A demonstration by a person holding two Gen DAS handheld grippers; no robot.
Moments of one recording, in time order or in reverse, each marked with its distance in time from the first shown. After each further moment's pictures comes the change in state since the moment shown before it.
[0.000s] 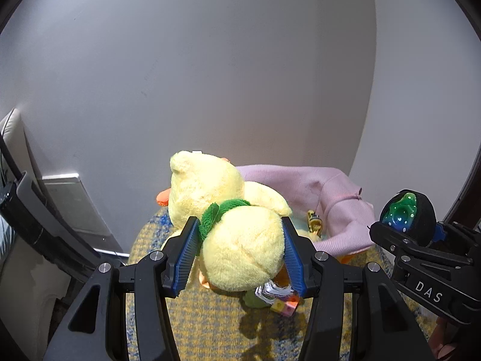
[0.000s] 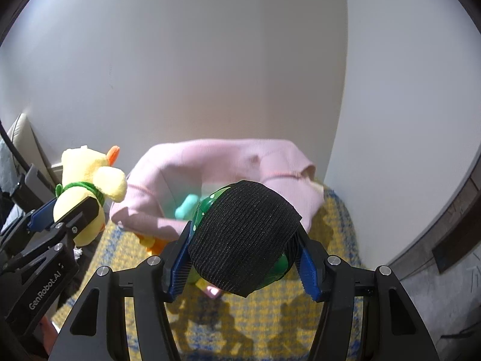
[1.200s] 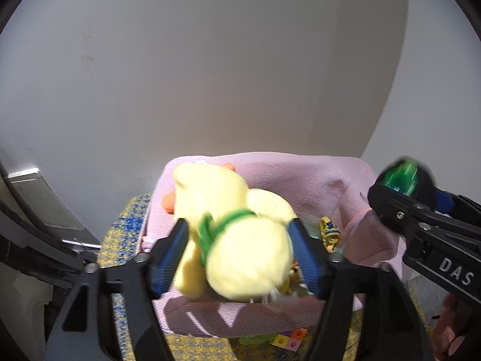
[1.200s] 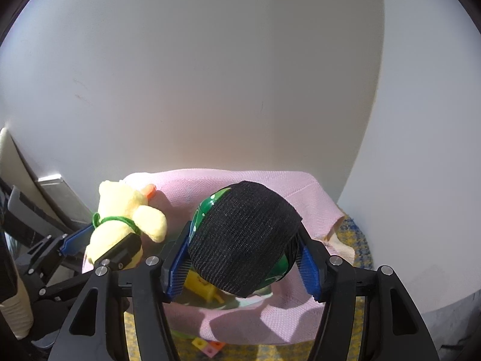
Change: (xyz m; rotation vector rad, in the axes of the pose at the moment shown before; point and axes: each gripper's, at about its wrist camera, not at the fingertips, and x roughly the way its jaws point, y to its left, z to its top) left arm 0.128 0.000 0.048 0.006 0.185 -0.074; right arm 0.095 -0.005 0.070 0.006 0.047 0.006
